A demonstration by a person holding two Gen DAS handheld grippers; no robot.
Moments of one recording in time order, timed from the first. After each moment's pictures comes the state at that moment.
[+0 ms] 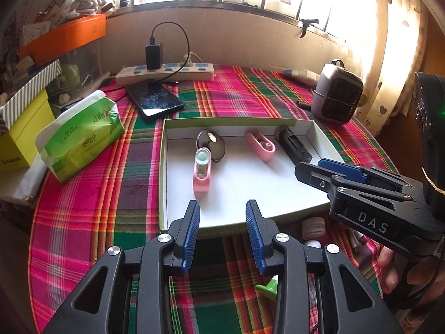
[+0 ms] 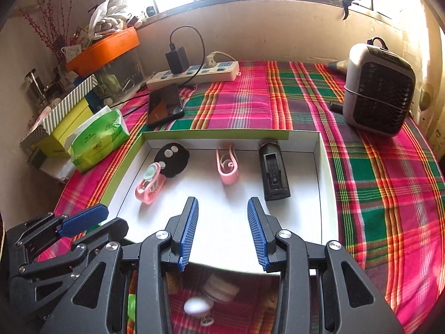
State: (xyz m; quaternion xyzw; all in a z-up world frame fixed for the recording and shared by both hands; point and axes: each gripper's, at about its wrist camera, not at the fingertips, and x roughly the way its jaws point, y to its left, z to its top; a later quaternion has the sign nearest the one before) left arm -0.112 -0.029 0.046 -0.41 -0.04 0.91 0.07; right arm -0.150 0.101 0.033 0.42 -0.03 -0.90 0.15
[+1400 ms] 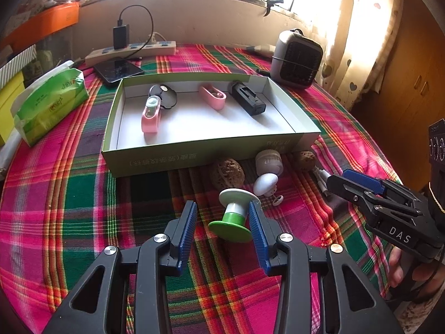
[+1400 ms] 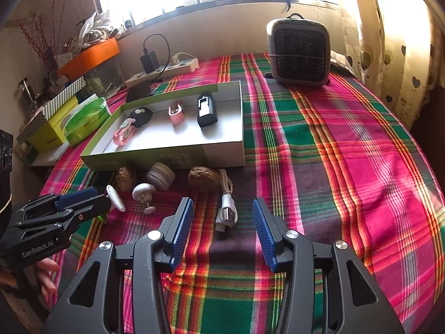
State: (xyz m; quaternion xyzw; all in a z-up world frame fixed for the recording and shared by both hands) left arm -0.067 0.001 0.012 -0.43 -0.04 0.89 0.15; right arm -0.054 0.168 0.007 0.40 -0.05 -0.91 0.09
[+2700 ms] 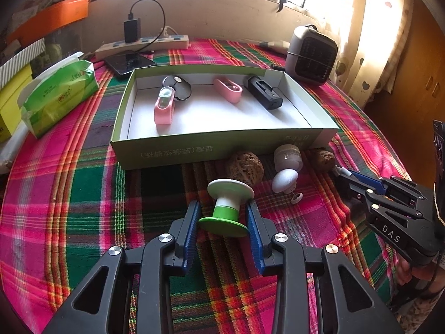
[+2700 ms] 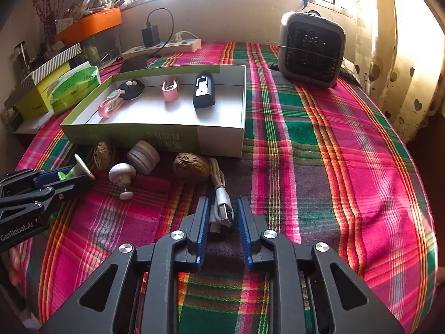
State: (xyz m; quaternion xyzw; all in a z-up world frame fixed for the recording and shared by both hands) left arm -0.071 -0.004 0.000 -0.44 -0.03 0.89 0.11; right arm -0.068 0.157 -0.006 0.43 0.03 -0.90 0.08
